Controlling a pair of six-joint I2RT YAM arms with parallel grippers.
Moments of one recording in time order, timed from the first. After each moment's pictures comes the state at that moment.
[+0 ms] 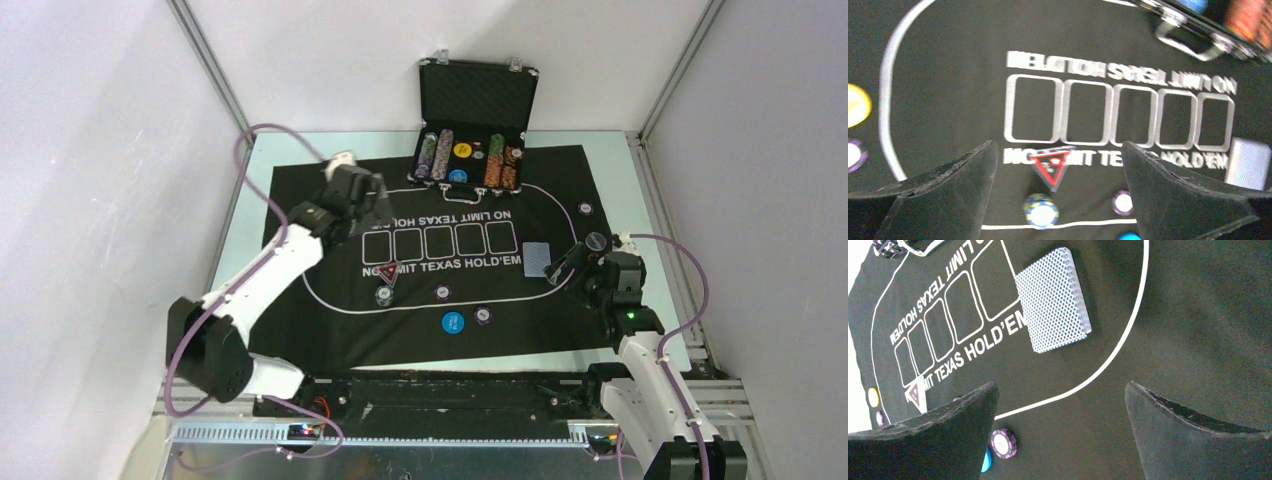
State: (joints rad) left arm -0.42 1.34 1.09 -0.55 -0.35 -0.63; right arm 0.02 0.74 0.35 -0.25 -0.14 0.67
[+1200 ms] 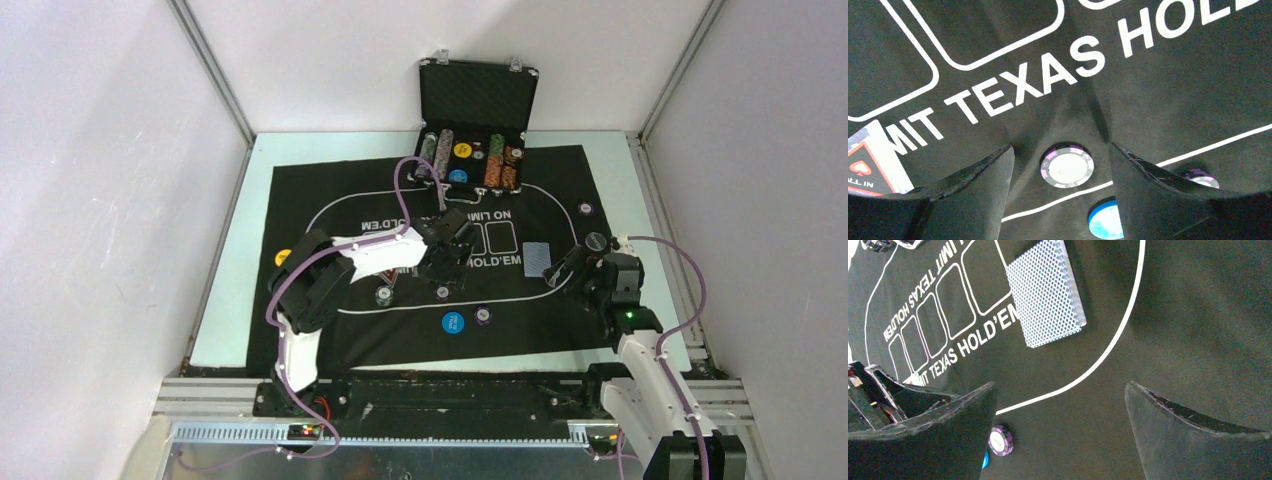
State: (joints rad) left arm -0.84 1.95 1.33 -0.59 -0.12 -0.52; right arm 0.01 0.76 0.34 -0.25 -0.15 0.67
